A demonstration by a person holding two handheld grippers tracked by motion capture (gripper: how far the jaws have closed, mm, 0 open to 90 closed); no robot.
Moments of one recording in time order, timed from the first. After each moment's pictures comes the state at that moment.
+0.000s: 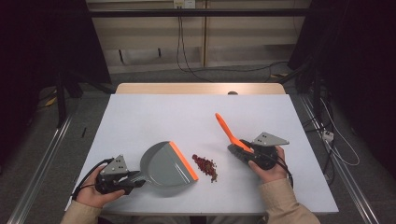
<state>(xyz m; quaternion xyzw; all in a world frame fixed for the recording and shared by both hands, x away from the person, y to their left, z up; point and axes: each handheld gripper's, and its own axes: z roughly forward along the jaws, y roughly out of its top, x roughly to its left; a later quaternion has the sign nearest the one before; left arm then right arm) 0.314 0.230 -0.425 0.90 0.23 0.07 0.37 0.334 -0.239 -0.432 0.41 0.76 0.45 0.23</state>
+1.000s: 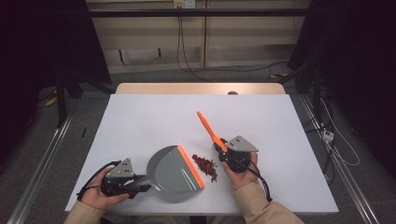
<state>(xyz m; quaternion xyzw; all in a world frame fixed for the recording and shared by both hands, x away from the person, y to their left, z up) 0.310 0.217 -0.428 0.90 0.20 0.04 0.38 0.333 -0.158 -0.440 0.42 0.73 0.44 0.30</state>
